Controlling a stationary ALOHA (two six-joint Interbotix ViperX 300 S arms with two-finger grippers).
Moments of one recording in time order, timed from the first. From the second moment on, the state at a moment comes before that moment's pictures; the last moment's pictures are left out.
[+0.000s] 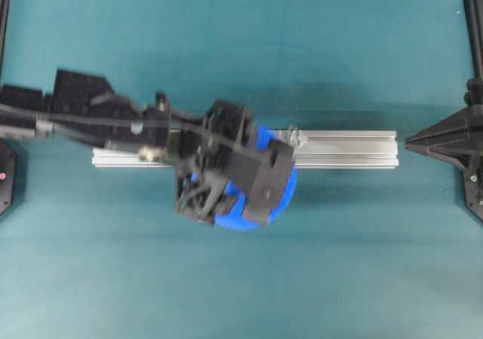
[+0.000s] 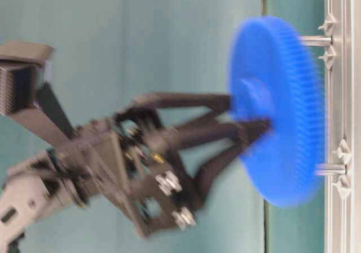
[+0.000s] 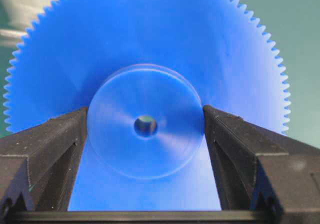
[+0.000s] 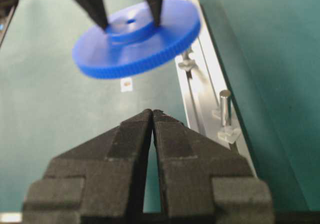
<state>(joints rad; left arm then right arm) -0.02 0.11 0.14 0.03 0.75 0.40 -0.03 -1.18 1.30 0.04 0.12 0.18</state>
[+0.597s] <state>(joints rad) 0.07 0.31 -0.08 0.03 0.75 0.65 -0.03 -1.21 1.31 0.04 0.12 0.18</state>
